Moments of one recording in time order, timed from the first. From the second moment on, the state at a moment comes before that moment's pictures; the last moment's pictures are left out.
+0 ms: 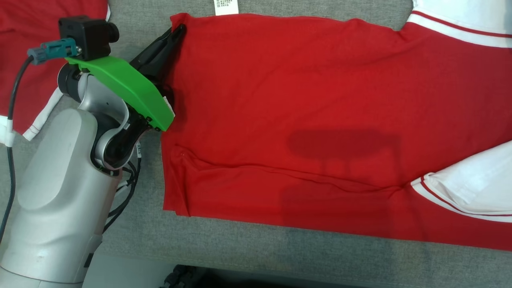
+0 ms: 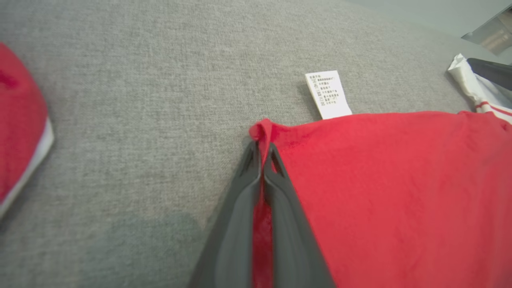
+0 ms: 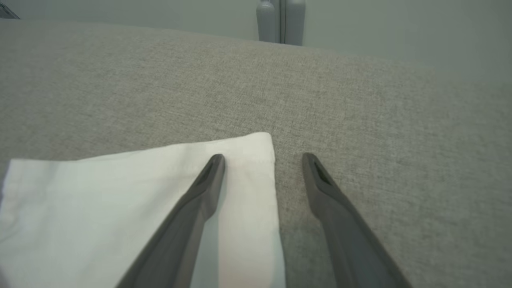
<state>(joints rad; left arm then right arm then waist) -0.74 0.19 -0.43 0.24 -0.79 -0.12 0.19 -0.87 -0.67 0.42 0.30 0.64 0.04 0.30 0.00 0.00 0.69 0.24</state>
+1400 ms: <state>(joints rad) -0.69 0.30 -0.44 0.31 -0.81 -0.13 0.06 -0.86 -0.59 0.44 0.29 0.70 0.11 0.10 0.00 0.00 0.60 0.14</state>
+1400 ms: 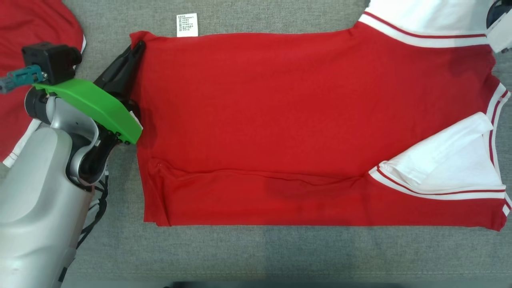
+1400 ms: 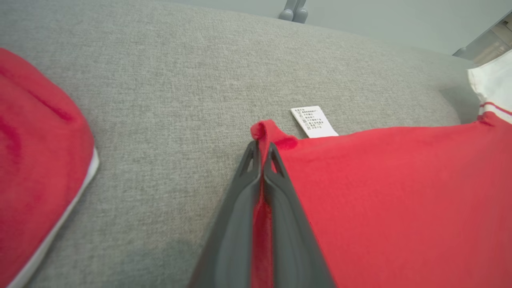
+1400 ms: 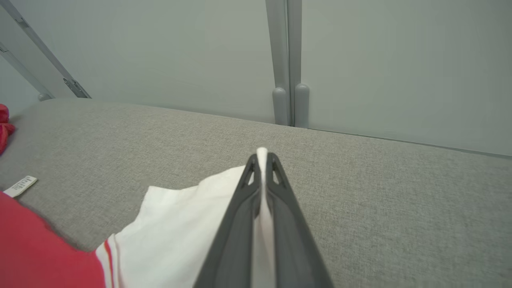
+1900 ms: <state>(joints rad) -0.62 0.30 -0.46 0.32 -0.85 -0.13 -0.01 -0.77 -0.60 0.46 0.21 0.74 0.12 0.03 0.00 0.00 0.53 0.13</state>
